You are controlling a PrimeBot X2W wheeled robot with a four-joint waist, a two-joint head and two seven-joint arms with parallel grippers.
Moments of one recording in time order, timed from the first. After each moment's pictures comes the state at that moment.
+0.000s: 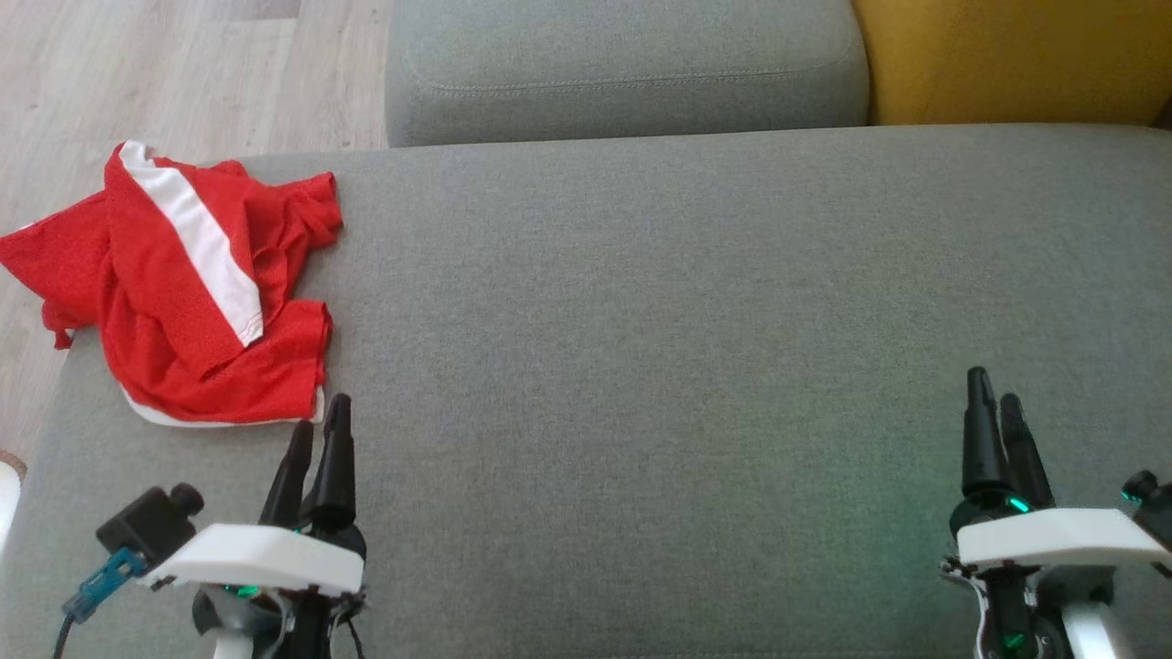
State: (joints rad) left arm 0.02 0.03 -0.09 0.16 -0.83 -0.07 -0.07; right arm 0.01 -0.04 -0.03 0.18 0.85 0.13 -0.08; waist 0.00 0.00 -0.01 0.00
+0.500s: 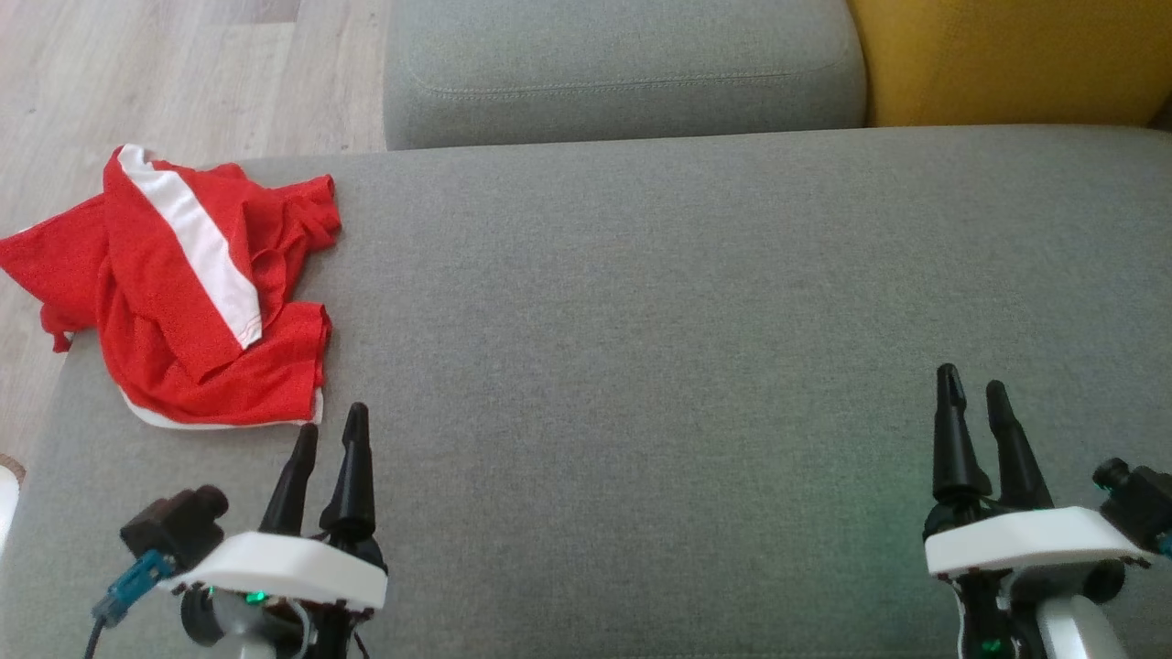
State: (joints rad) left arm 0.04 0.03 -0.11 0.14 -0.64 -0.05 -0.12; right arm 0.02 -0.04 0.01 0.17 0.63 0.13 -0.12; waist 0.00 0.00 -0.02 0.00
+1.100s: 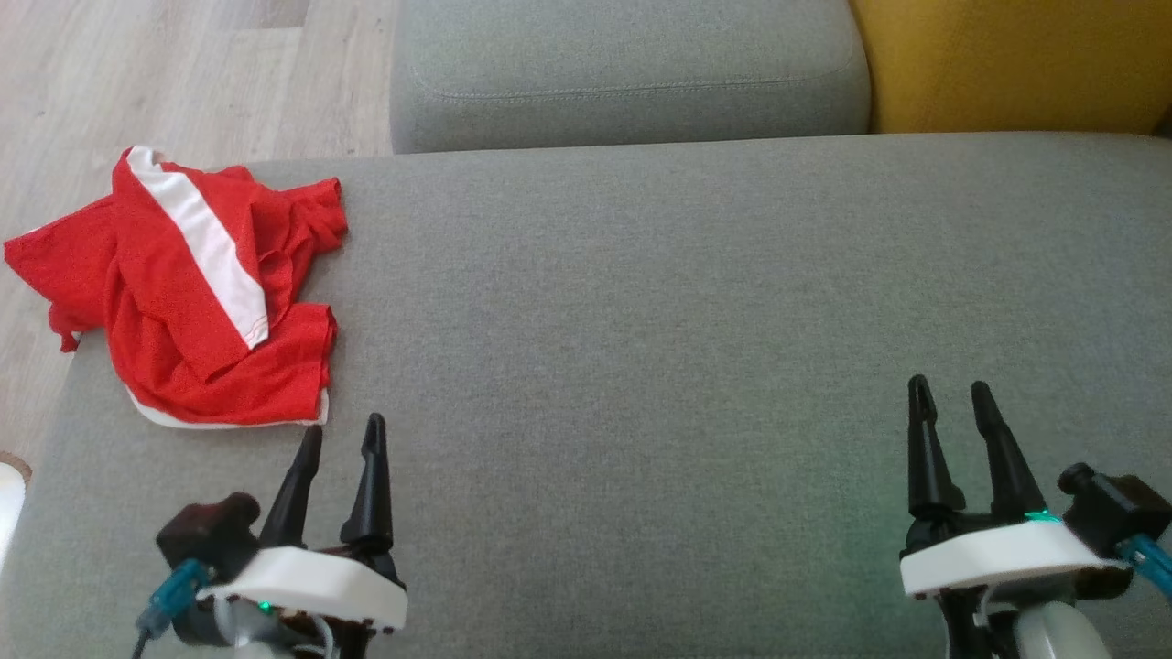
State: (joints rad) left arm 0.06 0.03 -0.14 0.13 -0.40 -0.03 -0.18; right arm 0.03 -0.04 0.03 0.16 0.39 0.13 -0.17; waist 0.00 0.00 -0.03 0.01
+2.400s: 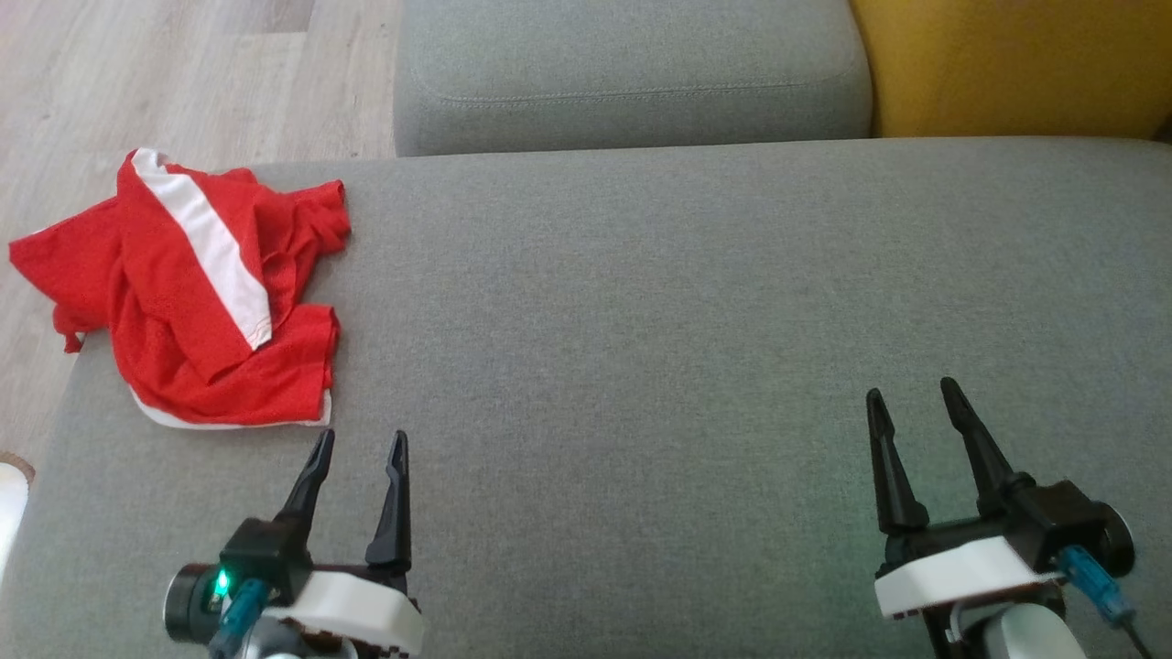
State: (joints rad) left arm 0.08 0.04 -0.17 0.15 -0.10 0.01 -0.25; right arm 0.03 -0.04 0.05 0.18 0.06 0.13 -0.25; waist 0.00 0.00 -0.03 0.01
